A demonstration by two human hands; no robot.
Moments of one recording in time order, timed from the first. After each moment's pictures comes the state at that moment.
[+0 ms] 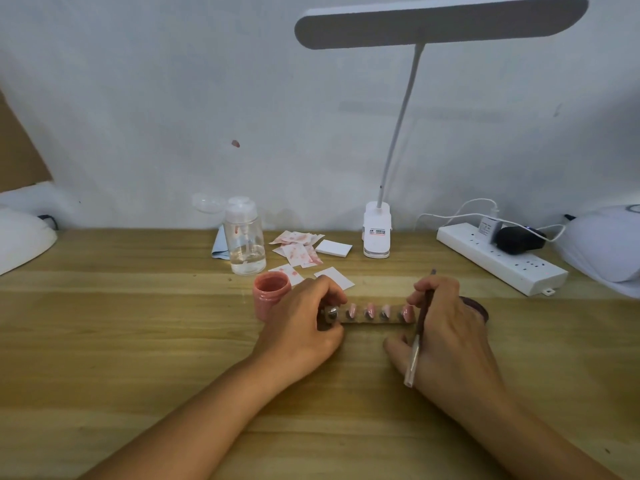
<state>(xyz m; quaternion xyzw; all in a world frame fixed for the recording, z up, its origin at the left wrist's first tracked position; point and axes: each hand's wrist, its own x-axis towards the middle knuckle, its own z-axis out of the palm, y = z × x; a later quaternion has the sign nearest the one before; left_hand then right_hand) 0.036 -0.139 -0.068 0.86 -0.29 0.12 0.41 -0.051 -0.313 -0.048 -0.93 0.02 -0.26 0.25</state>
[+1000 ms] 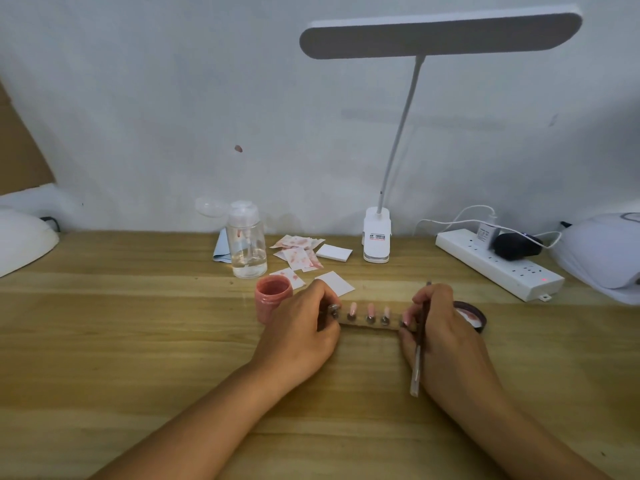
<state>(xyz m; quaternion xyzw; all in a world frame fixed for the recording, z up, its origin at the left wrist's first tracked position) 0.030 -0.138 -0.067 0.87 -0.26 0.14 0.39 -0.046 -0.323 -0.064 -0.93 0.01 -0.26 0.26</state>
